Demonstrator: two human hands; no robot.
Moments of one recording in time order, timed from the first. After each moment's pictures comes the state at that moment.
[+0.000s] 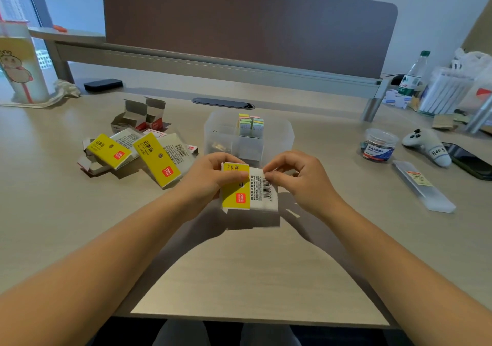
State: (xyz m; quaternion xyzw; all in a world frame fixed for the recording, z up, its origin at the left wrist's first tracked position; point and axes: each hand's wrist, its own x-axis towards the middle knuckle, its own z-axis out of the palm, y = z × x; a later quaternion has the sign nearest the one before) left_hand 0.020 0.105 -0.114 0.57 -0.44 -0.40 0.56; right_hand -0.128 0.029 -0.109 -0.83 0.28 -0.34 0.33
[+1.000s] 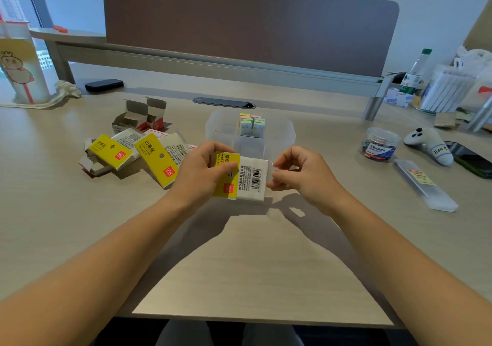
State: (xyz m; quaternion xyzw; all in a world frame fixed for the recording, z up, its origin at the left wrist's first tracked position) left_hand 0.025 0.106 -0.118 0.58 -0.47 -0.25 0.62; right_hand -0.129 0.030 -0.099 -0.77 0.31 -0.31 0.46
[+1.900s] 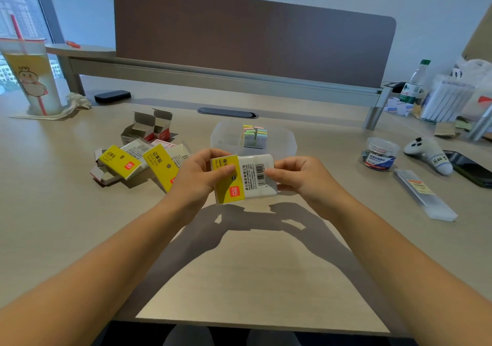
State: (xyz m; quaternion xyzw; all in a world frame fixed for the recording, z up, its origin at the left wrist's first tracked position) left_hand 0.031 0.113 -0.108 0.52 -0.42 -0.33 0.67; right_hand -0.123 0.036 -0.082 -0.74 0.32 -0.27 0.53
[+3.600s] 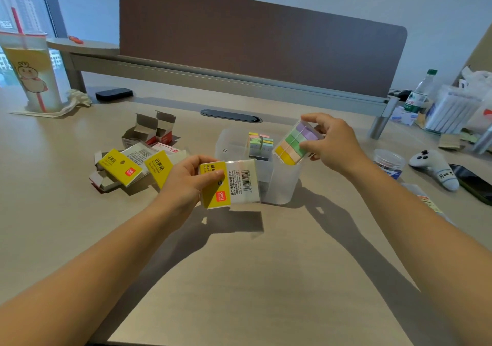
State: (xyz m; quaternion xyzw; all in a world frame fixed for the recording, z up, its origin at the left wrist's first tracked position) left_hand 0.054 0.110 -0.104 0.55 -0.35 -0.36 0.67; right_hand -0.115 -0.028 -0.041 -0.82 0.40 -0.34 0.22
